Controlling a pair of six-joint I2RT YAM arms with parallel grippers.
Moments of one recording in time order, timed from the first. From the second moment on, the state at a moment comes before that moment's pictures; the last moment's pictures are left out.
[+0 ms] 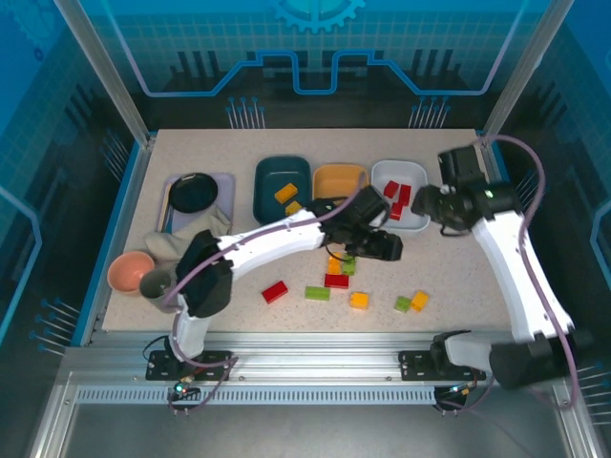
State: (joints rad) left arm -0.97 2.03 1.79 -0.72 0.26 -0.73; right arm 0.17 1.18 1.36 -1.22 0.11 0.57
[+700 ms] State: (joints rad) left arm -1.16 2.49 2.27 -0.89 0.16 -0.61; right arm 0.17 0.69 1.38 -1.39 0.04 0.74
